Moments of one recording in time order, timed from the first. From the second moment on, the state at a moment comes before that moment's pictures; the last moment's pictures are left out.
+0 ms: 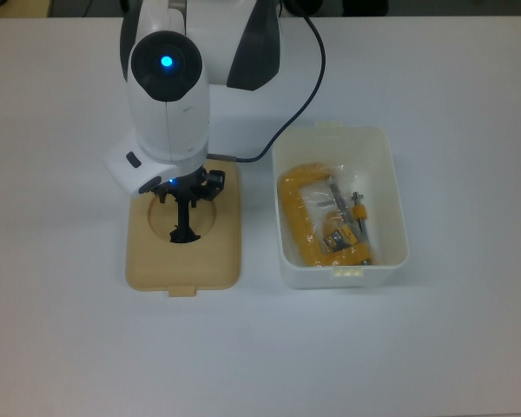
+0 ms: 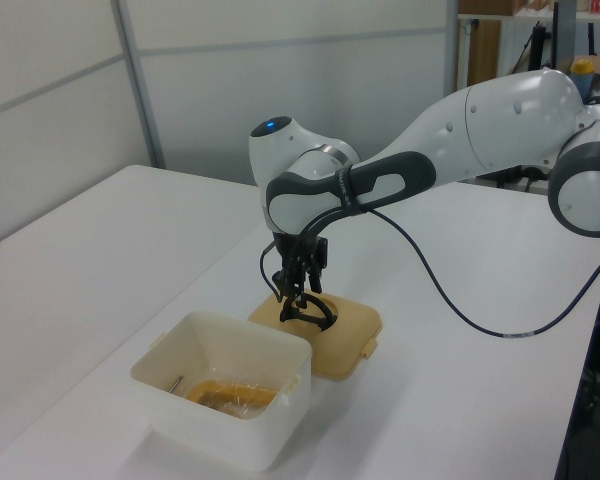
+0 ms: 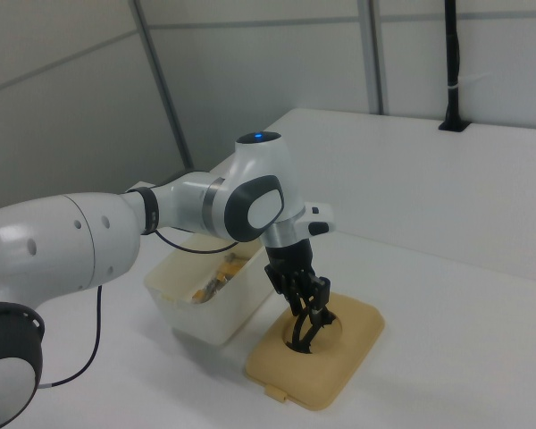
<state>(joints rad) -0.02 0.49 0.05 -1.50 -0.13 1.94 0.12</state>
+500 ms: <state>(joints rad) 0.01 0.49 0.05 -1.50 -0.15 1.94 0.15</state>
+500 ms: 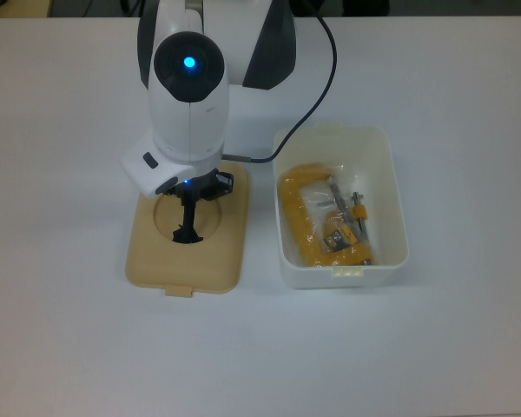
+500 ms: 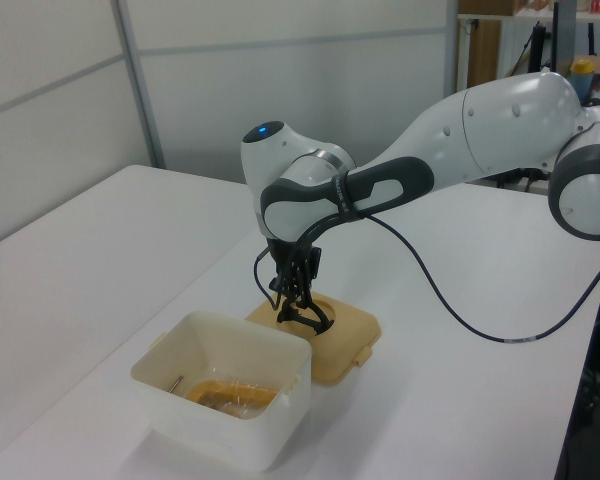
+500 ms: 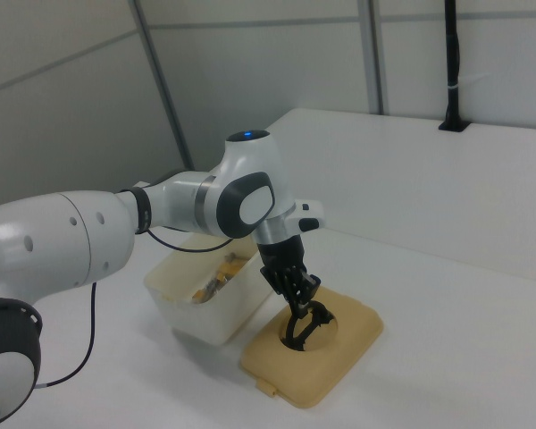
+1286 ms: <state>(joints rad) -0.03 0.39 0.04 -1.43 -0.15 1.79 0.11</state>
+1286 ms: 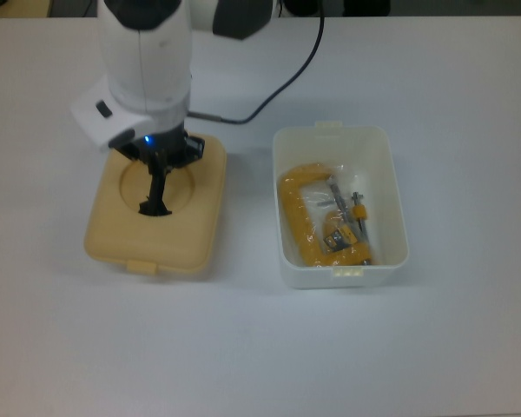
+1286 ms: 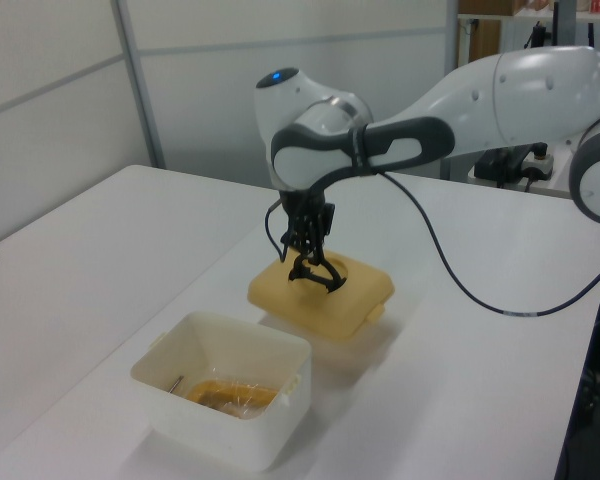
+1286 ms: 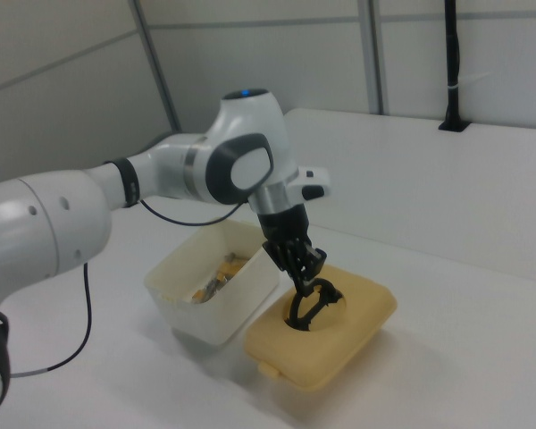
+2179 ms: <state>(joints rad) 0.04 0.28 0.06 -1.39 -0.09 1.67 0.19</state>
